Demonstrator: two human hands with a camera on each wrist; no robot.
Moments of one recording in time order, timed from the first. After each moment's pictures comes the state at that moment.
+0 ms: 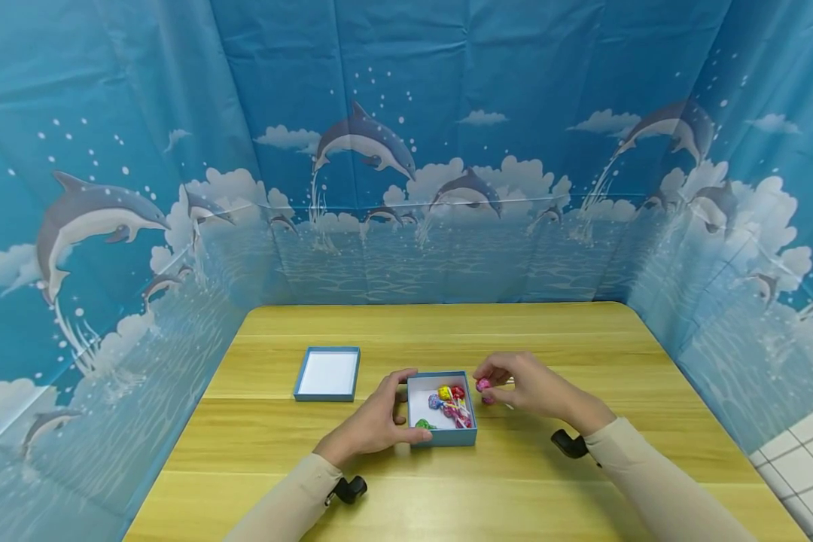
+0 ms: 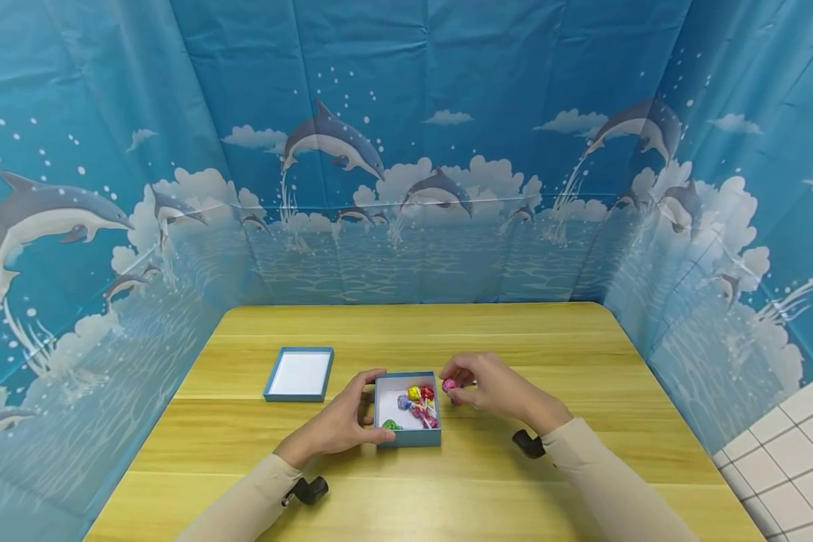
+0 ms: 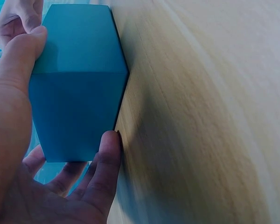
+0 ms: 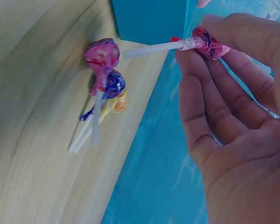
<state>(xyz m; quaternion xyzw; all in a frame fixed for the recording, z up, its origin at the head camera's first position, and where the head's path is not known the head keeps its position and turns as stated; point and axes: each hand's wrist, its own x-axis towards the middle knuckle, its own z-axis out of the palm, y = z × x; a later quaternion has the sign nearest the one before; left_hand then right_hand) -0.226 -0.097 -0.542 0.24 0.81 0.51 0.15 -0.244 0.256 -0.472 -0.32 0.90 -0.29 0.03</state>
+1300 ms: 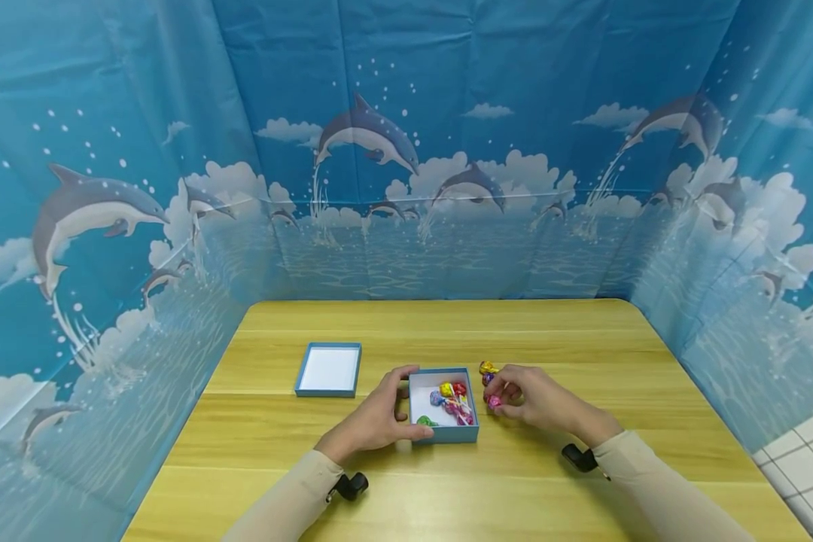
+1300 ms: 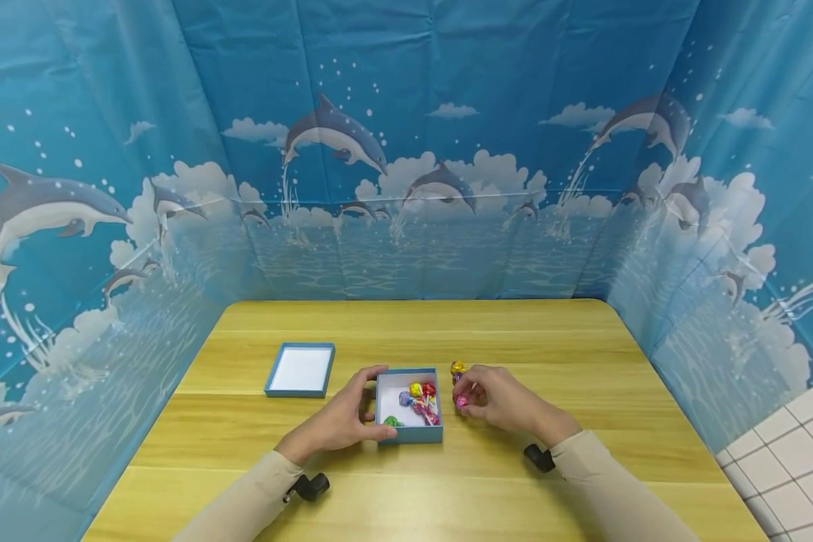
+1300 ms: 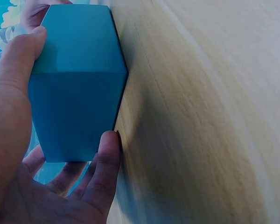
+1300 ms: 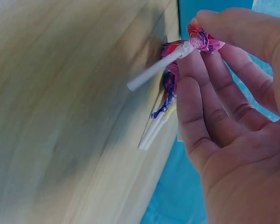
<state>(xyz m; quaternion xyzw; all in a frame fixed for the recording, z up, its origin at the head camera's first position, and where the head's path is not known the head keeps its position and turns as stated) -0.227 -0.098 -0.543 0.24 0.81 0.51 0.16 -0.239 0.272 -0.509 -0.30 0.91 -0.29 0.05</state>
